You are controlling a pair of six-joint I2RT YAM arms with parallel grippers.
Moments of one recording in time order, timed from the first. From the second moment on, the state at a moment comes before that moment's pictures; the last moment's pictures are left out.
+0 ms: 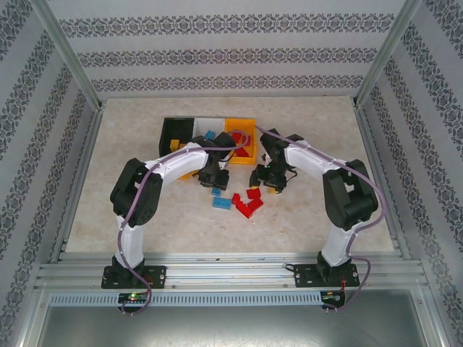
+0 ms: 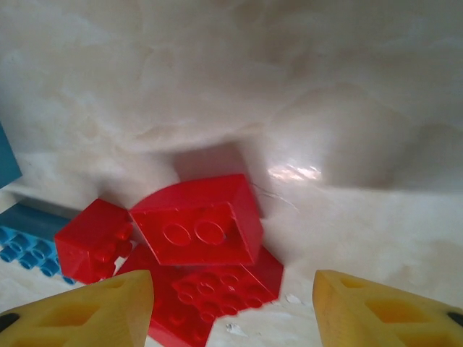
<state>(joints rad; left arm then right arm) -0.62 1.99 1.53 -0.99 0.09 -0.41 0.43 1.84 1.28 -0.94 -0.33 0.56</state>
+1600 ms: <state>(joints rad) -0.31 2.40 2.27 -1.13 0.13 -0.31 0.42 1.81 1.45 -1.11 -0.18 0.57</state>
